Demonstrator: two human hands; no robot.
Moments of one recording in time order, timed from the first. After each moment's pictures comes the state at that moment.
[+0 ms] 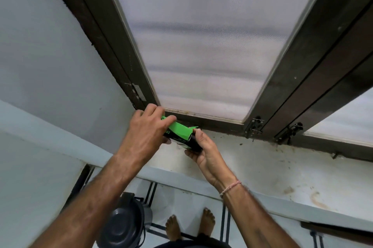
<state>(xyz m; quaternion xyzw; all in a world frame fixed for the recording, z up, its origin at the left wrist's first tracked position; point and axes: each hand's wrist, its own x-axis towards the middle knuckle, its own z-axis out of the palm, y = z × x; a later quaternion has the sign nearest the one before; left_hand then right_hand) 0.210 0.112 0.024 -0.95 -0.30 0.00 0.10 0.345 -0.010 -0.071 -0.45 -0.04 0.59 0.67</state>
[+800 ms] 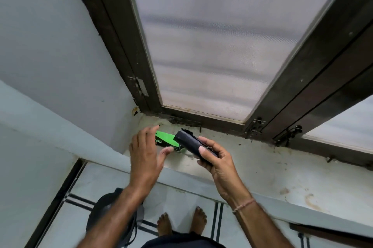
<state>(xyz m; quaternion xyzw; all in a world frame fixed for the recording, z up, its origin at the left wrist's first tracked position) 0.172 0.063 -0.071 -0.83 -0.49 -0.20 -0.19 0.353 -0.057 -0.071 -0.54 -0.10 0.53 0.65</state>
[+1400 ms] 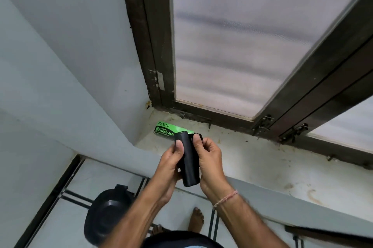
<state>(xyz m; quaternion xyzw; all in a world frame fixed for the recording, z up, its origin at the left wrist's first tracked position) 0.162 0.012 -0.045 -0.37 -0.42 -0.23 -0.80 0.265 -0.028 -0.033 -0.62 -0.06 0.45 0.64</state>
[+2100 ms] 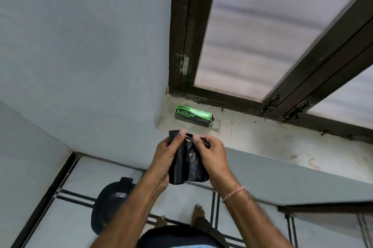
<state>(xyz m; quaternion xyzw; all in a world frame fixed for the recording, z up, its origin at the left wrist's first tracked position) 0.056 0.023 -0.043 -0.36 -0.42 -0.23 -0.80 0.172 -0.048 -0.042 -0.74 -0.22 0.35 0.53</state>
